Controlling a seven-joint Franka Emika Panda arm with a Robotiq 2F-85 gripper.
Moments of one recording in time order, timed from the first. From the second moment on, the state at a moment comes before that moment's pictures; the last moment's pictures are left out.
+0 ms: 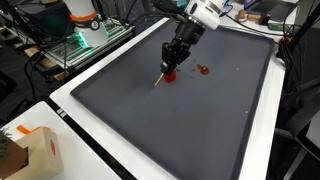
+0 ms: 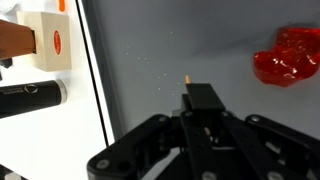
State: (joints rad) arm 0.14 0.48 -0.09 -1.81 -0.55 1.93 0.60
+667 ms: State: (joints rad) arm 0.18 0.55 -0.09 -1.77 -0.60 1.91 0.65
